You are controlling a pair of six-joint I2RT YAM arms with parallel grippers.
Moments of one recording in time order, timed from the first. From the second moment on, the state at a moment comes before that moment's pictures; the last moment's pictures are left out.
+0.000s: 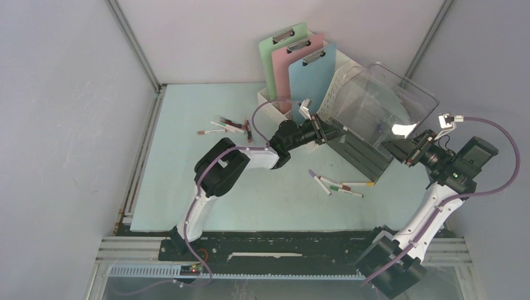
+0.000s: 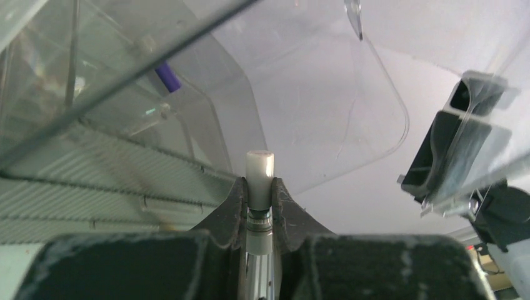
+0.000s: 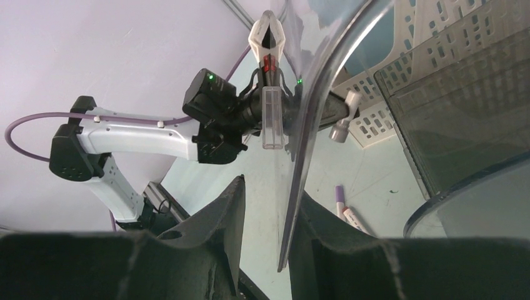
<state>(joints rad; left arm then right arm) -0.83 2.22 1.39 1.03 0.39 -1.15 -0.79 0.93 0.96 -0.58 -1.51 0.11</state>
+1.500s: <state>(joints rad) -0.86 2.30 1.71 0.52 0.11 -1.34 -0.78 0.92 0.96 -0.58 -1.51 0.11</state>
